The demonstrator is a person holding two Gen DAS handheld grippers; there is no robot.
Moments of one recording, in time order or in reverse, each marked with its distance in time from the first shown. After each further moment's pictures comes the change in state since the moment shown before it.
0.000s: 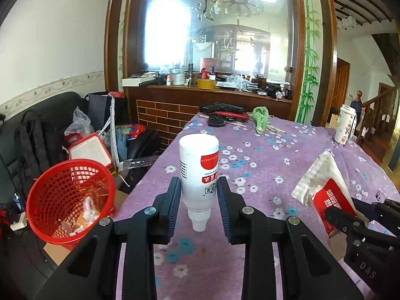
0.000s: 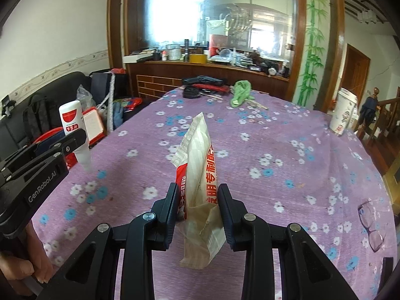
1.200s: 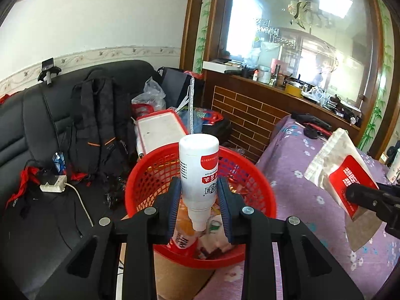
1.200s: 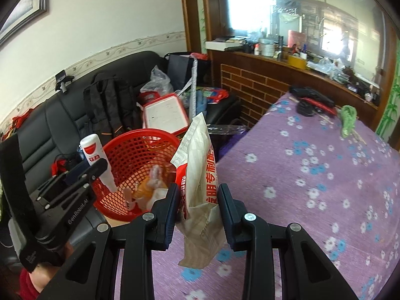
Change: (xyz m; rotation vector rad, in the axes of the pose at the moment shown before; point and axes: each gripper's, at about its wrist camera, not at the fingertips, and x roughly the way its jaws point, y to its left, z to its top) left arm -0.002 0.211 -0.013 -0.242 0.056 0.264; right arm 0.054 0.186 0.074 -0.174 0.088 0.359
